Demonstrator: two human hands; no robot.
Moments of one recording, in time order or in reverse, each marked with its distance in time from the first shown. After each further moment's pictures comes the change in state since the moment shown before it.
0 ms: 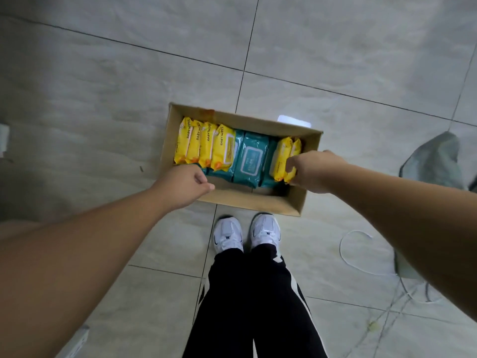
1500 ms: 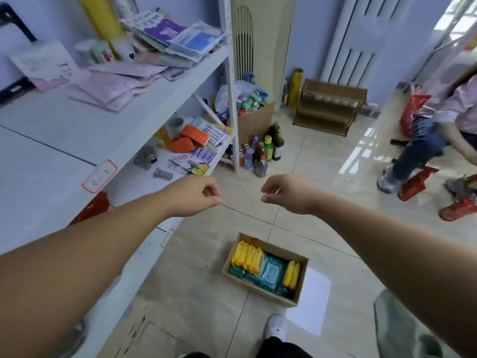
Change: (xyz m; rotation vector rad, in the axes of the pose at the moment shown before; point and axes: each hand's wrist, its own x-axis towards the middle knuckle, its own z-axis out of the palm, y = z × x) left_hand -0.542 0.129 -0.296 0.047 0.521 0.325; right_hand -0.485 -0.164 -0.347 0.382 0.548 -0.395
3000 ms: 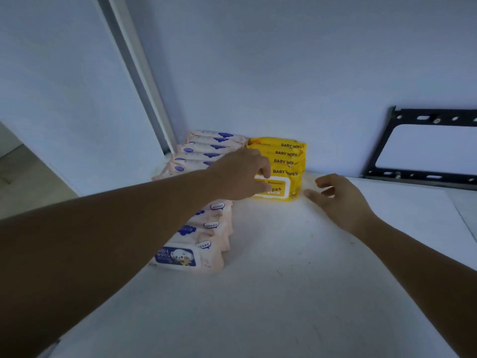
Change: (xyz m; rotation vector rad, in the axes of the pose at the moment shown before) left_hand -0.411 -0.513 -0.269 0.157 0.723 -0.830; right_hand 0.302 -0.713 0.354 0.009 -0.330 -0.817
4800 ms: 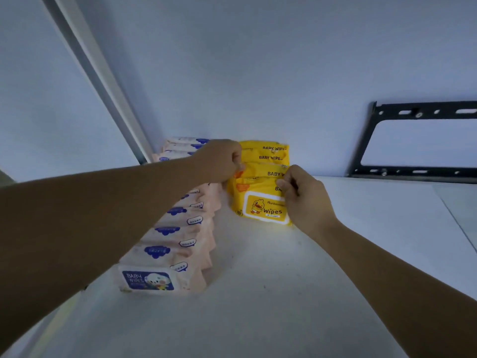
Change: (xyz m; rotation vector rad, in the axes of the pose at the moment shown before) left_hand 0.055 -0.032 0.000 -0.098 0.021 -0.202; right_hand 0.004 -0.032 0.029 0.098 0.110 -0.223
